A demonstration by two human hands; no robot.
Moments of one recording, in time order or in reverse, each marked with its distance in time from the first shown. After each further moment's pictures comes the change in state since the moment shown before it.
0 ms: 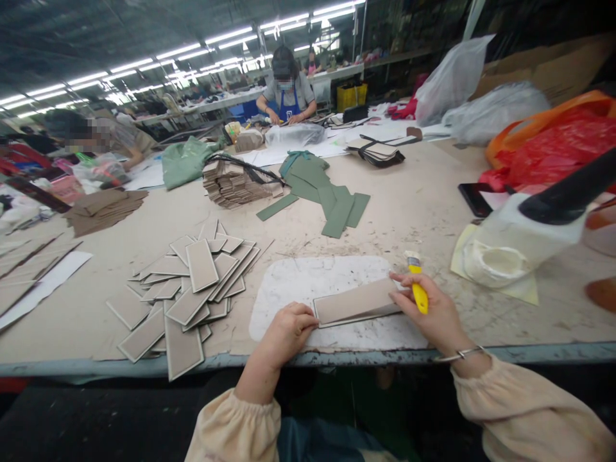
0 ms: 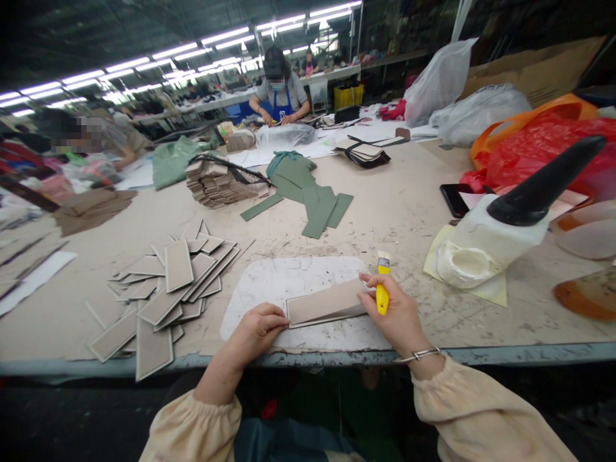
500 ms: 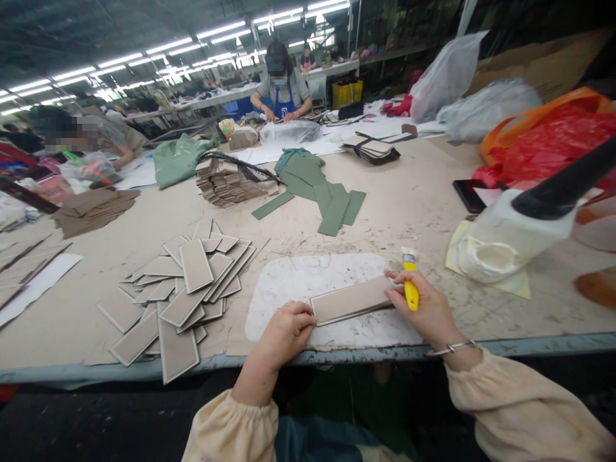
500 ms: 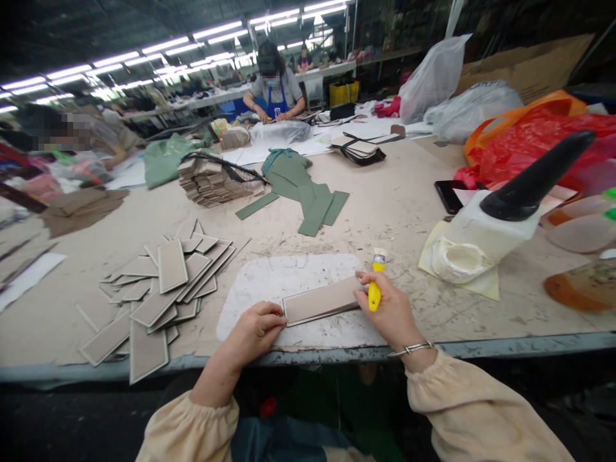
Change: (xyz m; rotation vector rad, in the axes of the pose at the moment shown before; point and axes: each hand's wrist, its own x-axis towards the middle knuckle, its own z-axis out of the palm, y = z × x) left_hand 0.002 0.007 0.000 0.006 -0.025 -0.027; right_hand 0.002 -0.003 0.001 -0.128 0.018 -0.052
